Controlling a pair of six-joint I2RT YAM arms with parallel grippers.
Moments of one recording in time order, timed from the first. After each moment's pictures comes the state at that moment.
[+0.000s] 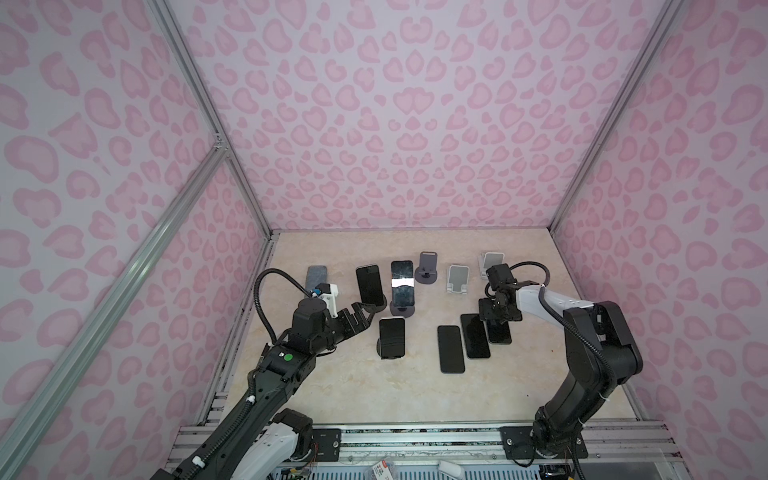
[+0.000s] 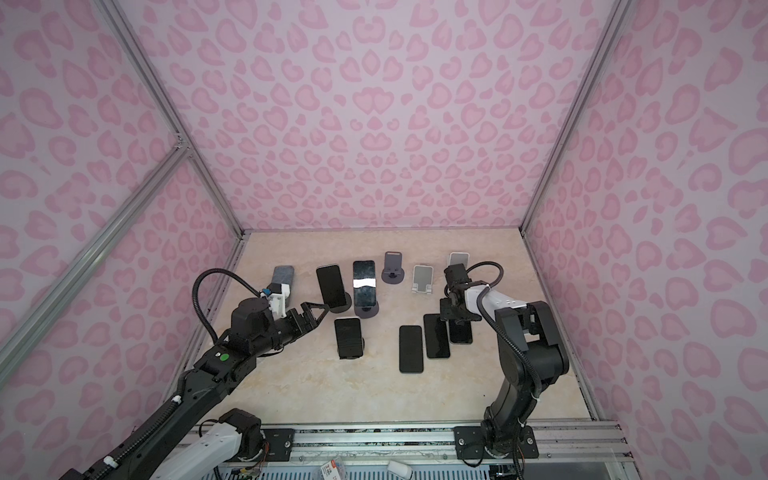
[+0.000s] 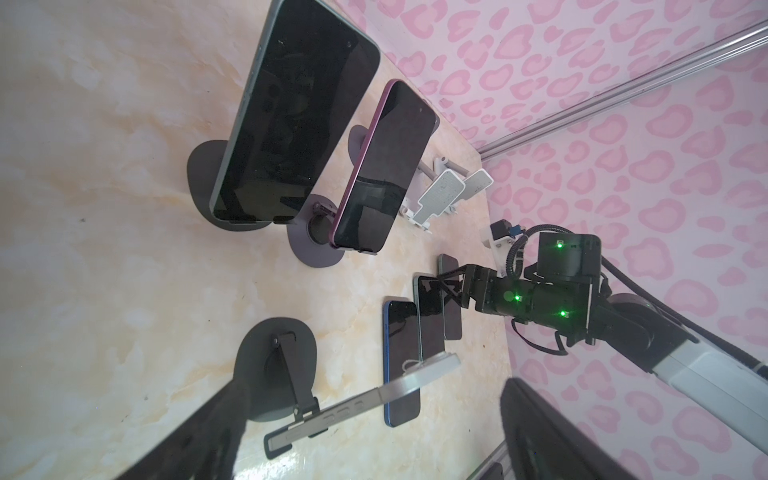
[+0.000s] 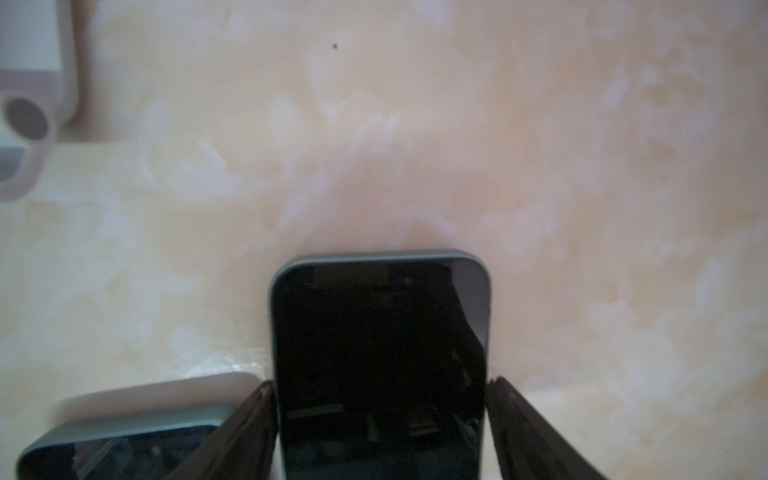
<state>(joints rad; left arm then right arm) -0.38 0.84 0.59 -0.25 0.30 -0.84 0.23 1.76 1.00 -0.54 0.21 0.24</state>
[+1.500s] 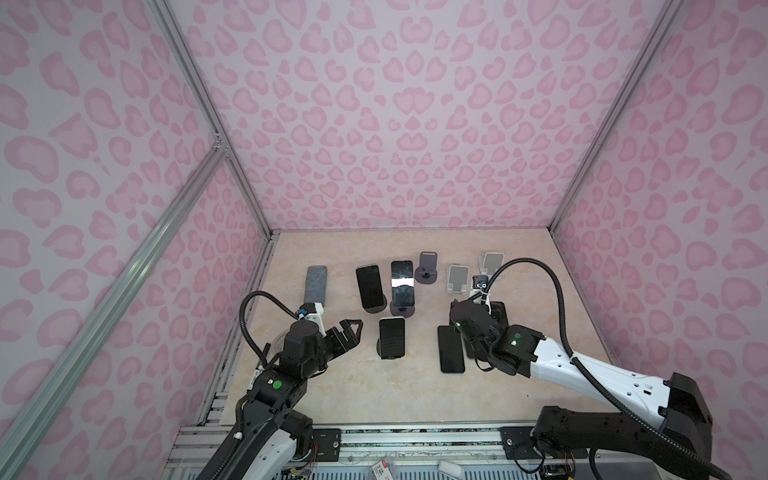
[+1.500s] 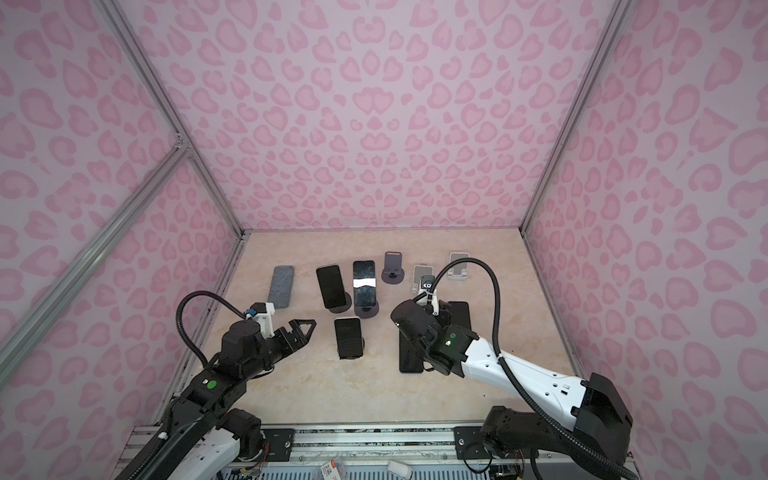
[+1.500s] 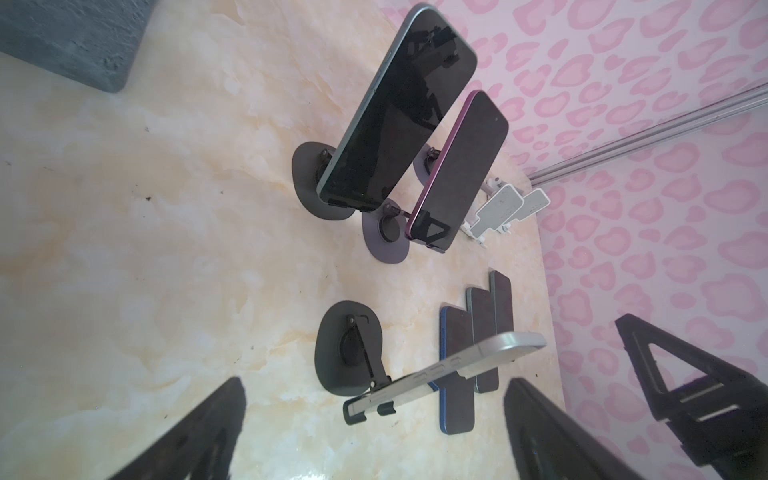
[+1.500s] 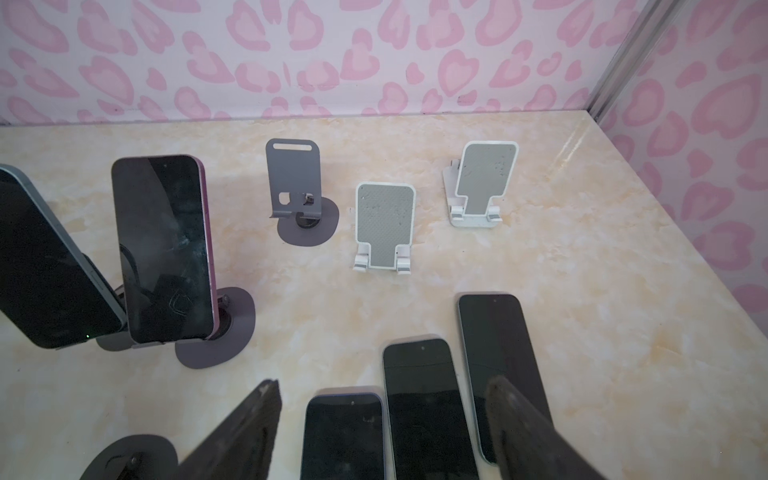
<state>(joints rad) -0.38 0.56 0.46 -0.40 0.12 -0.85 0.92 1.18 0.85 -0.43 0.82 0.65</state>
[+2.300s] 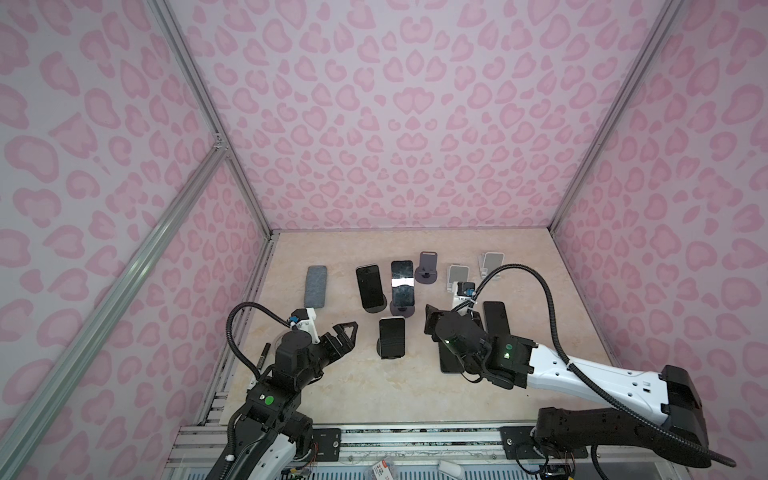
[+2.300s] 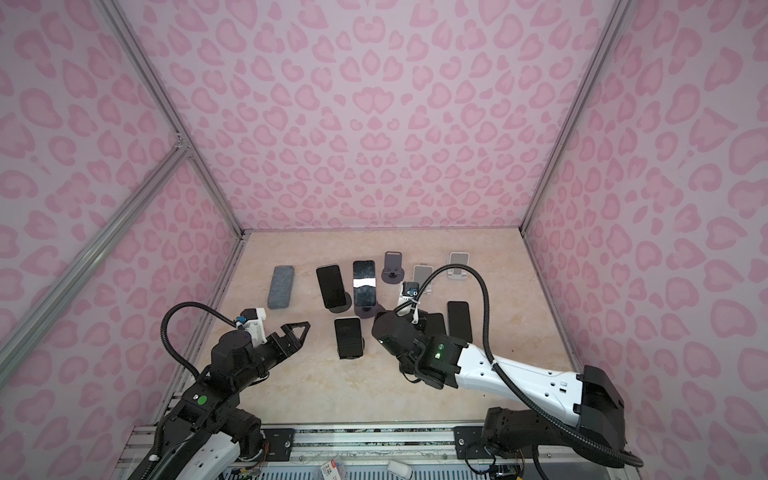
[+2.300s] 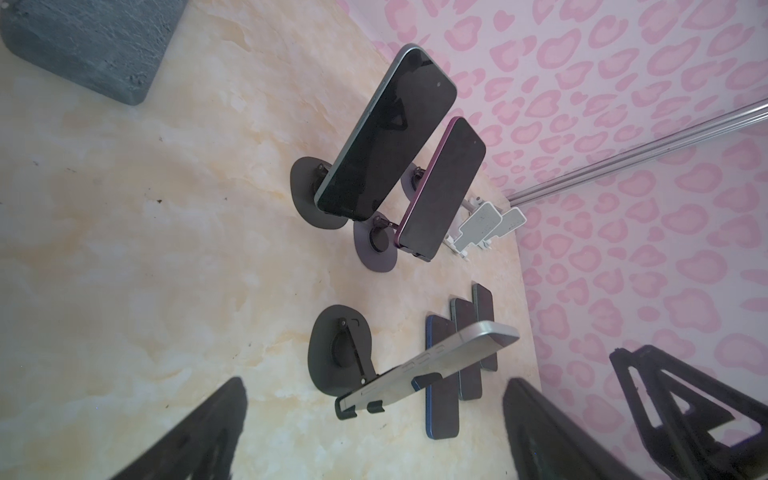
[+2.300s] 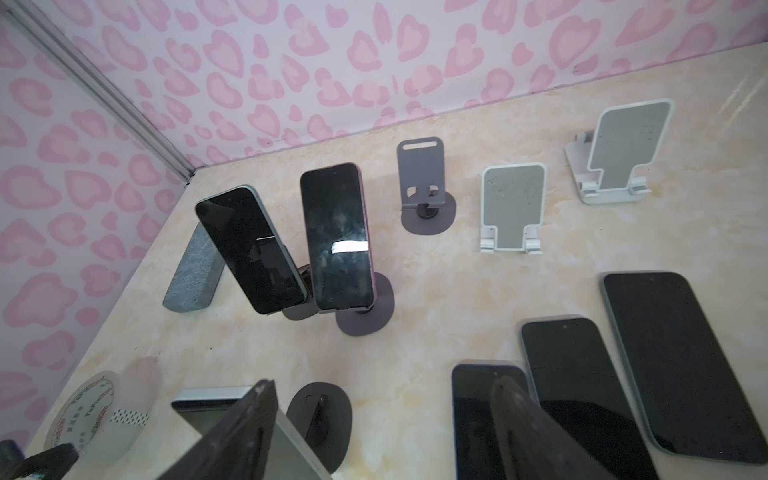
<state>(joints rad) -0.38 0.46 0.42 -0.44 0.11 -0.90 1.13 1.26 0.95 -0.37 0.76 0.84</state>
